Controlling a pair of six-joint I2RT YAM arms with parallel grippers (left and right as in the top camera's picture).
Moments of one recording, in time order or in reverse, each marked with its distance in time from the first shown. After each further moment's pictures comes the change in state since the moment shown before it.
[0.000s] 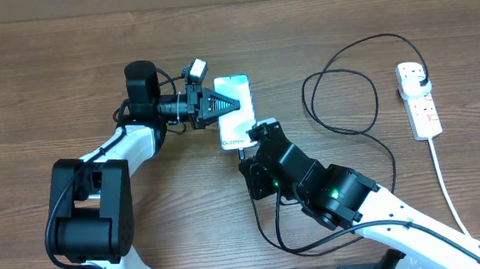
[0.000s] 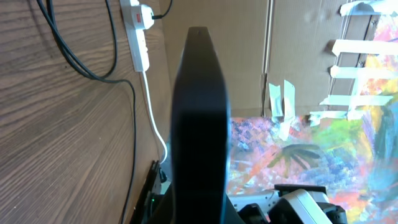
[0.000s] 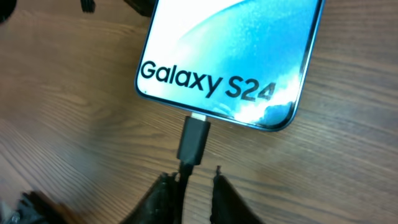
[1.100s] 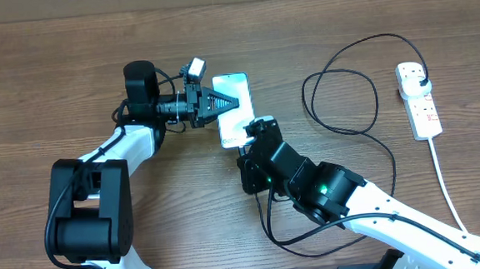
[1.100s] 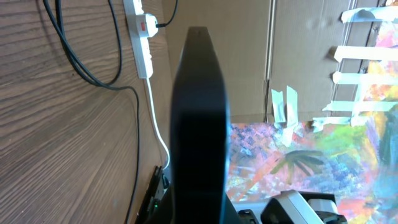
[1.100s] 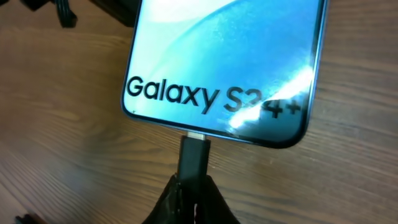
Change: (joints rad) left arm 0.000 0.000 0.000 0.000 -0.027 0.004; right arm 0.001 0.061 0.000 0.066 0.034 0.051
